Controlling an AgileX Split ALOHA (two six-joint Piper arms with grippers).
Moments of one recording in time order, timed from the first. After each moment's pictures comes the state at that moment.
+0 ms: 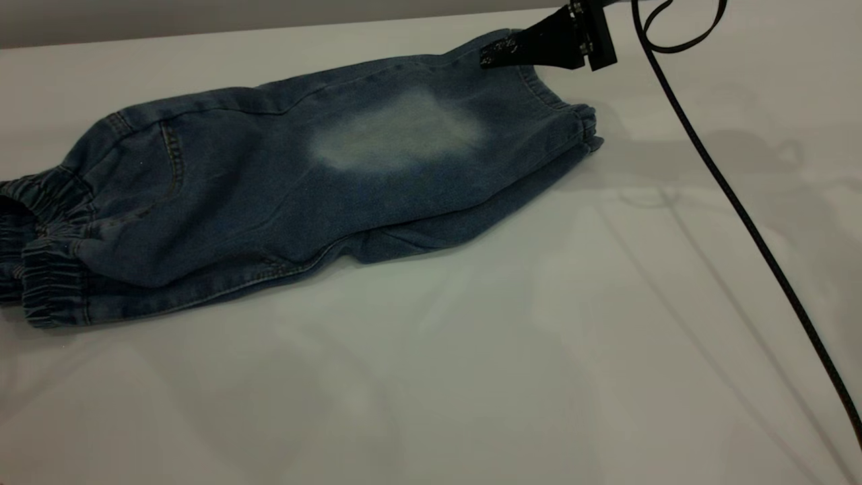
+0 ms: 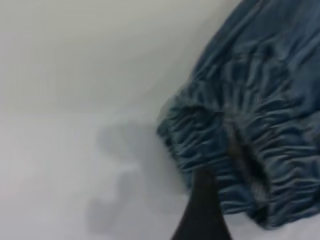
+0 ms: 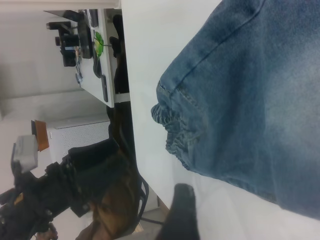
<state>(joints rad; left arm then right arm) 0.26 1.49 -0.60 -0.56 0.30 0.83 0.17 2.30 -1.46 1.48 1.11 -0.74</state>
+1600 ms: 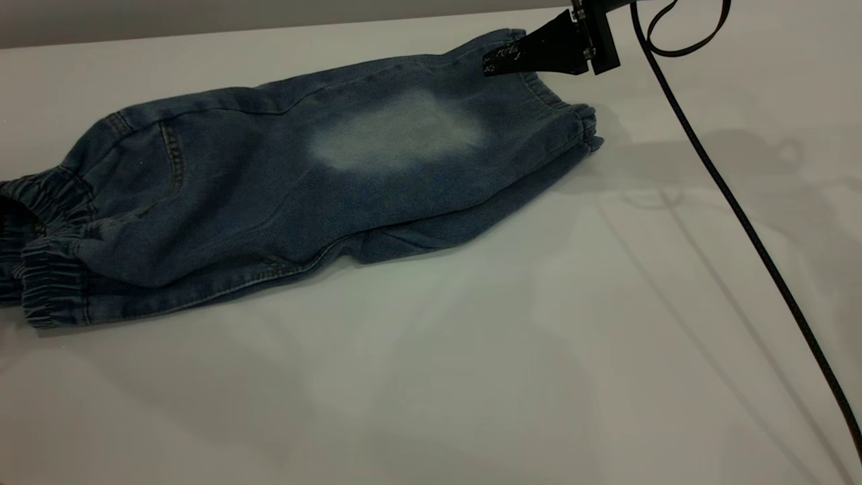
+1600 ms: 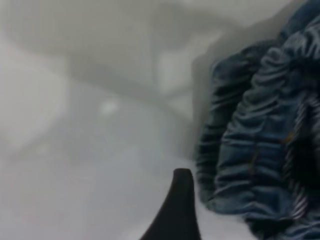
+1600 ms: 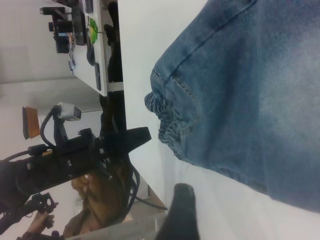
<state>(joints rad) 0.36 1.77 -0.70 -0.67 0.39 0.53 0.17 2.30 -1.46 1.45 1.13 -0.77</state>
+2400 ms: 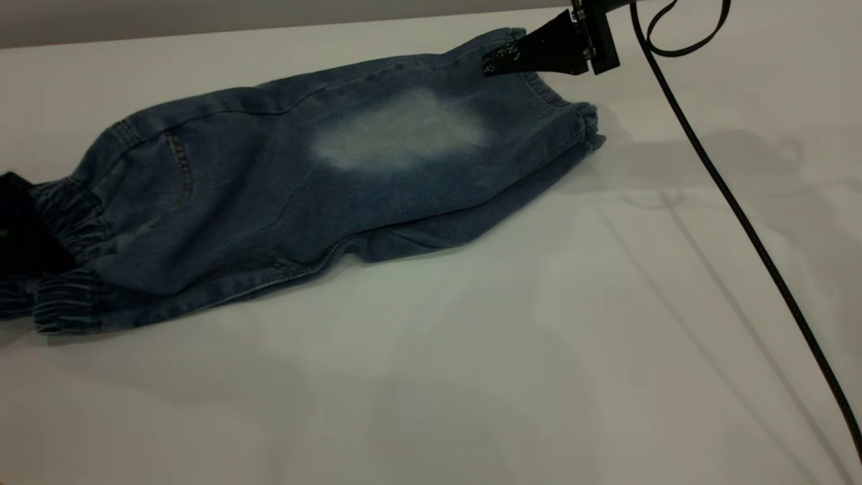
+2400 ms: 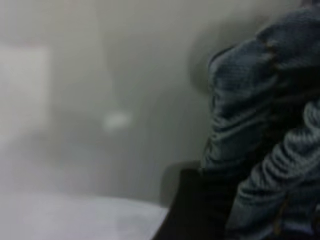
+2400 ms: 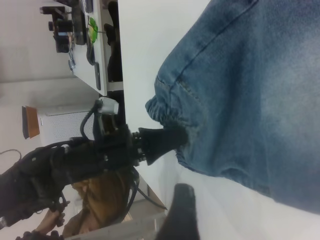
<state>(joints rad) 0.31 1.99 -0.70 -1.08 0.35 0.96 0.17 2.30 -1.46 1.45 1.13 -0.77</state>
